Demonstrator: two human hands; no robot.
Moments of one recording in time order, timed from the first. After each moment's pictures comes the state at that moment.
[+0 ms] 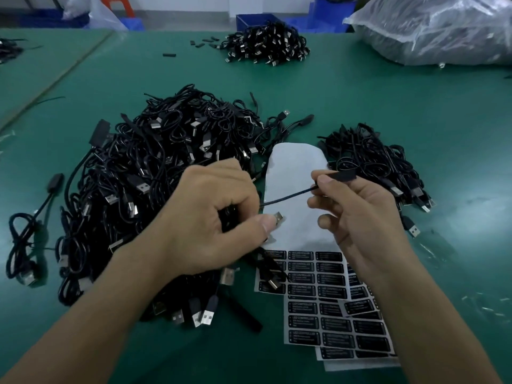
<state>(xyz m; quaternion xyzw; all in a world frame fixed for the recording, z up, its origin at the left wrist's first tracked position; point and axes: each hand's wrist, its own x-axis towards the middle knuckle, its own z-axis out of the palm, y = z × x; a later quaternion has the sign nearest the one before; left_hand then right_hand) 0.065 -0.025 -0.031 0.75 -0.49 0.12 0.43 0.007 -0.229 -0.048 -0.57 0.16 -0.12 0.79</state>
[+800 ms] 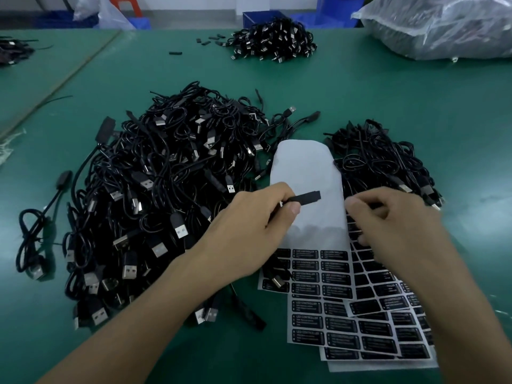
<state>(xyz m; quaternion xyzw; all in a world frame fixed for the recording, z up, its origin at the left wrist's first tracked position) 0.050 -0.062 -0.057 0.85 -0.32 -0.07 0.41 -0.018 -0.260 -0.048 -0.90 0.21 -0.11 0.37</state>
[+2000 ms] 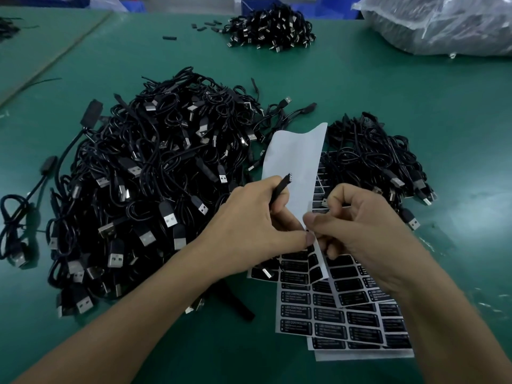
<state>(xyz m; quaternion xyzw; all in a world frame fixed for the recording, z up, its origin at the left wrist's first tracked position) 0.042 -0.071 -0.057 0.80 -0.28 -0.14 0.51 -0.013 -0.244 -0.049 -0.73 0.13 0.03 0.67</state>
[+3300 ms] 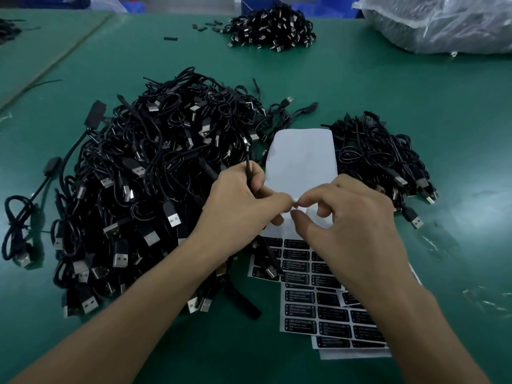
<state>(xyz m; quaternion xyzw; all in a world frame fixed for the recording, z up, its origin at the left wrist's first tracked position) 0.058 -0.071 -0.066 0.76 -0.15 -0.10 0.62 -0.018 -0.221 -0.054 -0.94 -0.01 -0.22 0.26</state>
